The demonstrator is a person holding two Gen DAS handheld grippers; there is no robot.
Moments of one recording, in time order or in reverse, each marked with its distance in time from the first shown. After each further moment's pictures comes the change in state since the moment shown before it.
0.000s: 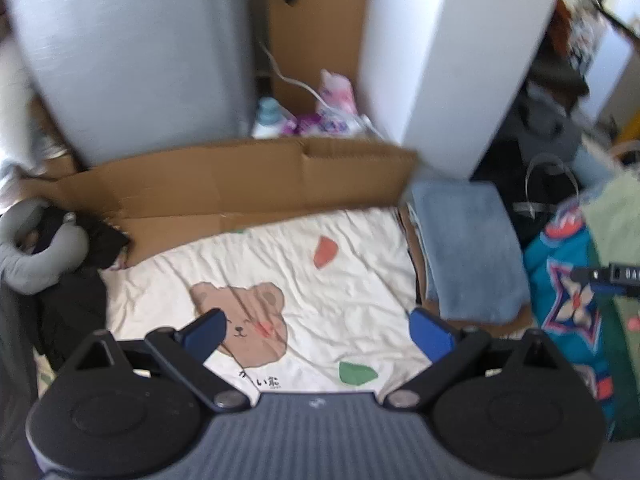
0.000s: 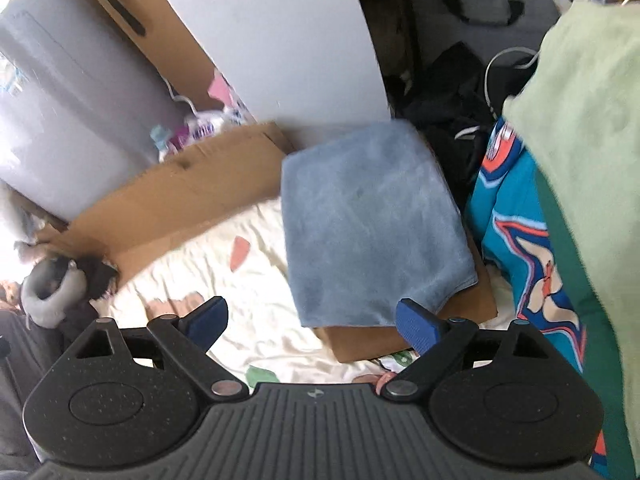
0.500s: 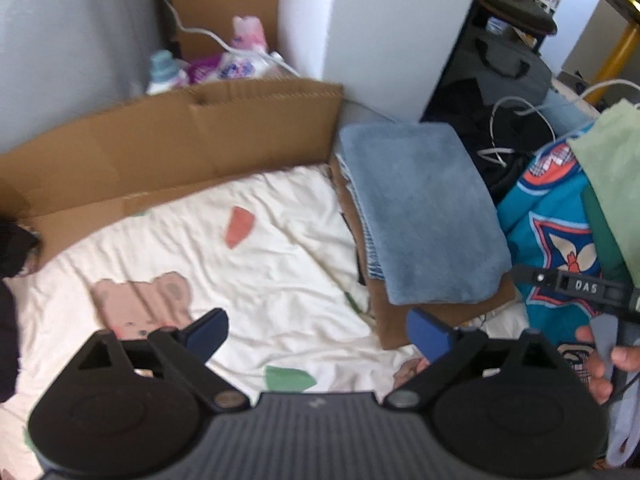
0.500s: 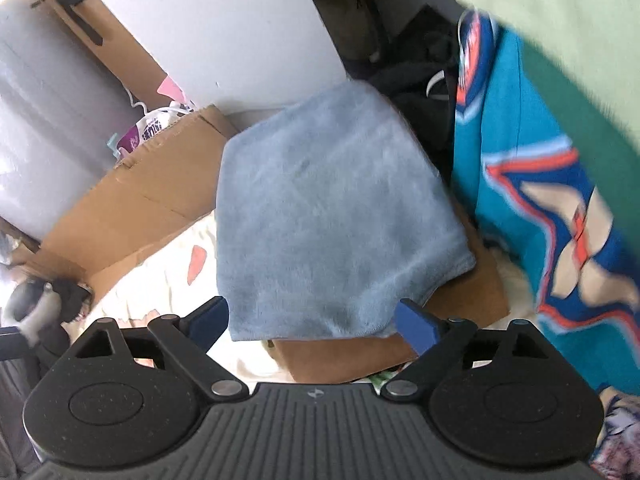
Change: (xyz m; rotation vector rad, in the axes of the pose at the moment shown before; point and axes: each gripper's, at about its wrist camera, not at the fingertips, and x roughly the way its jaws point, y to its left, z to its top) left arm 0.137 -0.093 -0.027 0.103 0.087 -0.114; right arm 0.110 -0.080 -0.043 0.043 -0.068 0.009
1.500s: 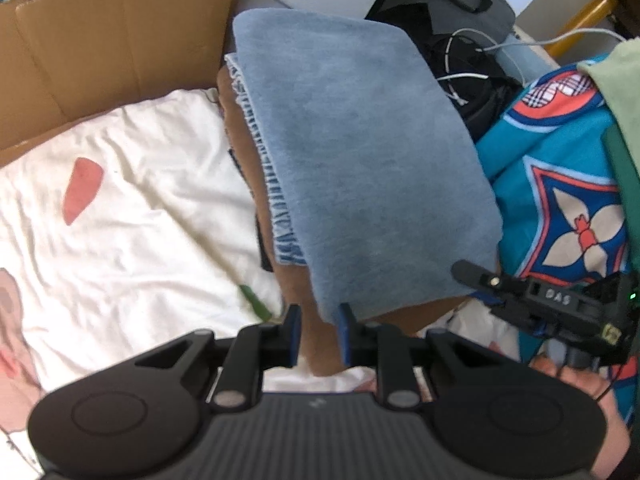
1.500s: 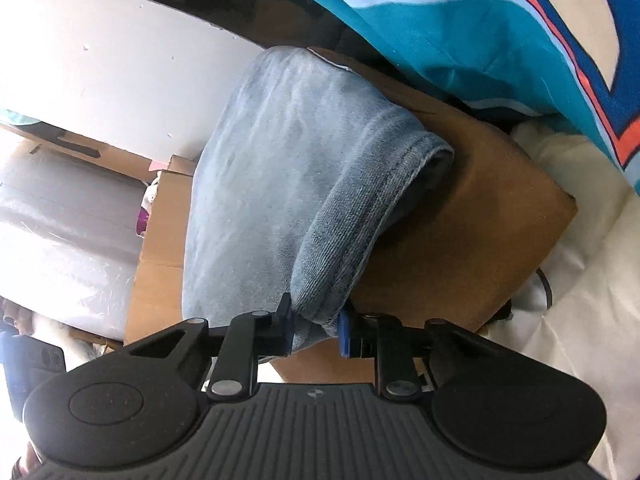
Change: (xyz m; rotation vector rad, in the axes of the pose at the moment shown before) left arm 0.200 -0.042 -0.016 0.064 0.130 -0.282; right arm 0.123 -0.119 -0.079 0.409 -0.121 0.392
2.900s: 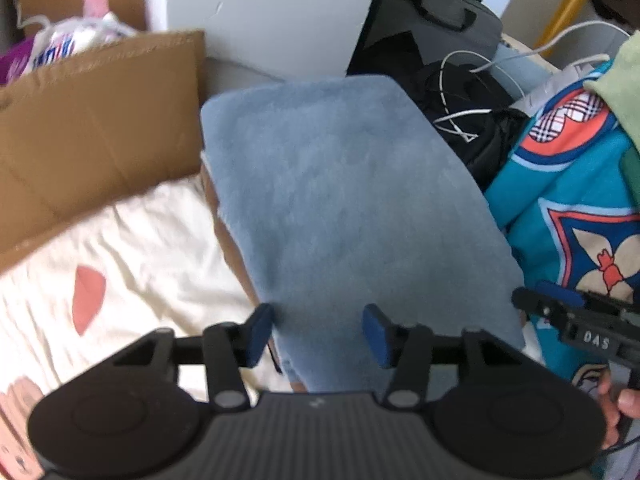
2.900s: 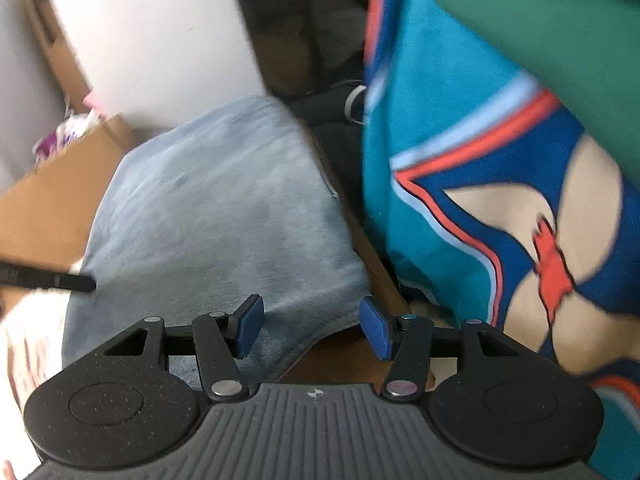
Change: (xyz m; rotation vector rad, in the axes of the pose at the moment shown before) left arm 0.023 -0.020 0.052 0.106 -0.111 0.048; right arm -0.023 0.081 0.029 -0.479 -0.112 -0.501
